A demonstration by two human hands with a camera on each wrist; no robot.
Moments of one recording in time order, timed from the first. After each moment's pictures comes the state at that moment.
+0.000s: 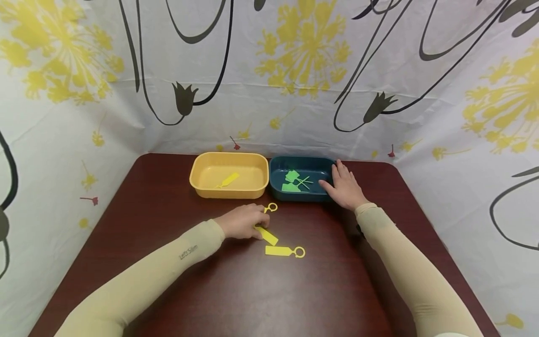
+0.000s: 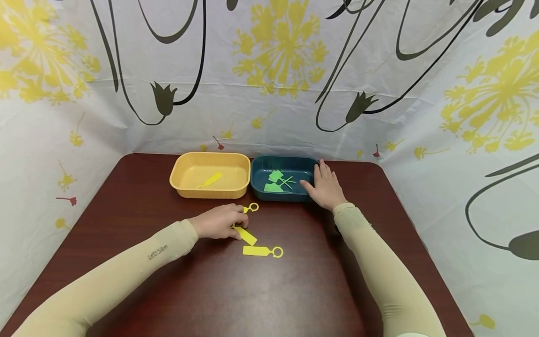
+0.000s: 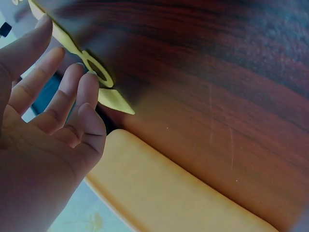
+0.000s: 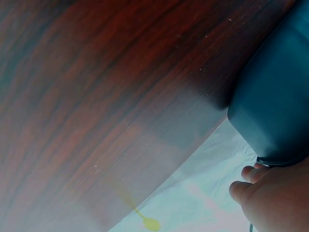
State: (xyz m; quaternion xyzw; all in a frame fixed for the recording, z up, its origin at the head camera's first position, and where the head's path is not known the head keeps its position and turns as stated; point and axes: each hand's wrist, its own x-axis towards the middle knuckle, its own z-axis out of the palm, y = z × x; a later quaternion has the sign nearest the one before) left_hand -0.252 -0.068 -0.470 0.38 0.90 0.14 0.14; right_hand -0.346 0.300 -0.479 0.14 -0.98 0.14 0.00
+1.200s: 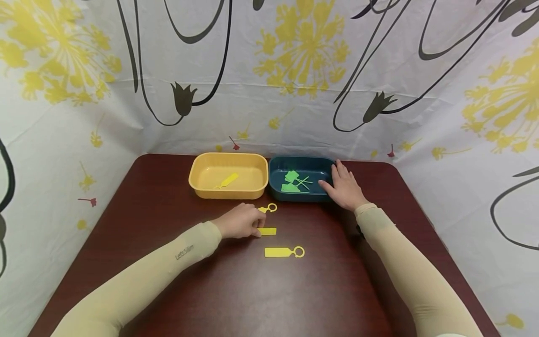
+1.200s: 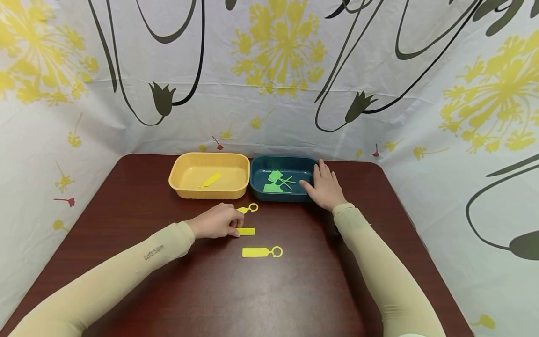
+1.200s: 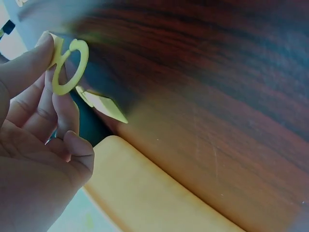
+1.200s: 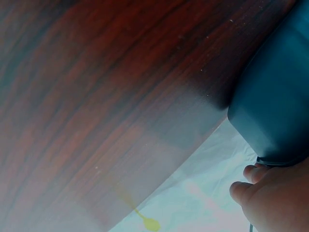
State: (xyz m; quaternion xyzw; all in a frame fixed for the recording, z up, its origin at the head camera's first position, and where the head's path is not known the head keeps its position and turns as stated) left_hand -0.253 -0.070 -0.470 0.35 0.91 0.17 0.14; right_hand -0.347 0.301 -0.482 0.14 -0.98 0.14 0.01
